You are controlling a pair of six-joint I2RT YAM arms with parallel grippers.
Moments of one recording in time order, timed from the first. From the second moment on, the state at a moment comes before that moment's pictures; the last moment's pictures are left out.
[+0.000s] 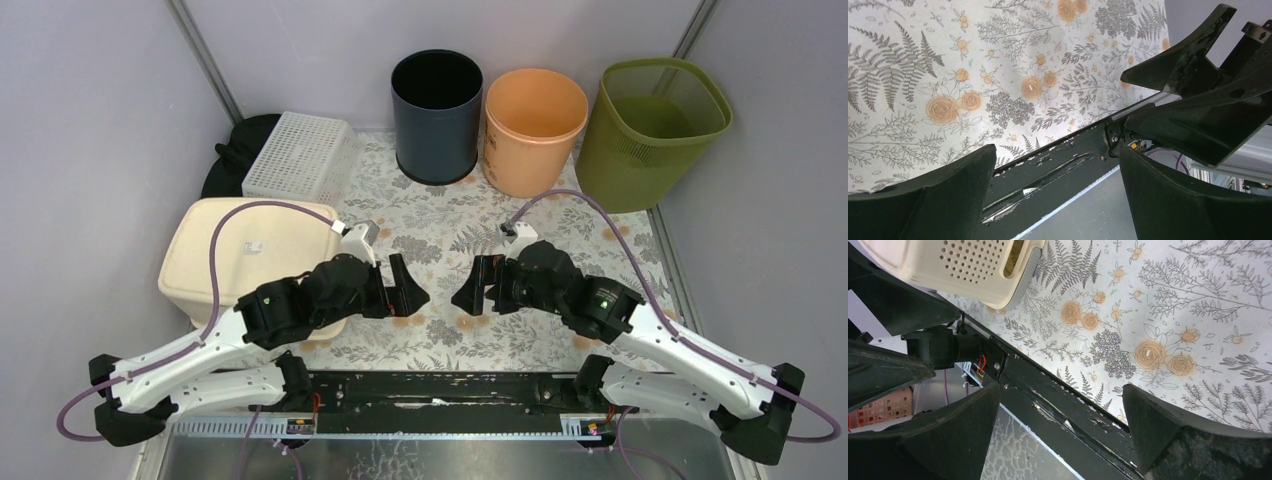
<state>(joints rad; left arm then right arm) -1.09 0.85 0.95 -0.70 -0.22 -0.93 0.95 0.87 0.87 -0.59 0.01 0.76</state>
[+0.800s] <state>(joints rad) -1.09 0.89 0.89 -0.63 -0.21 -0.95 0.95 1.00 0.76 -0.38 -0.12 0.81</state>
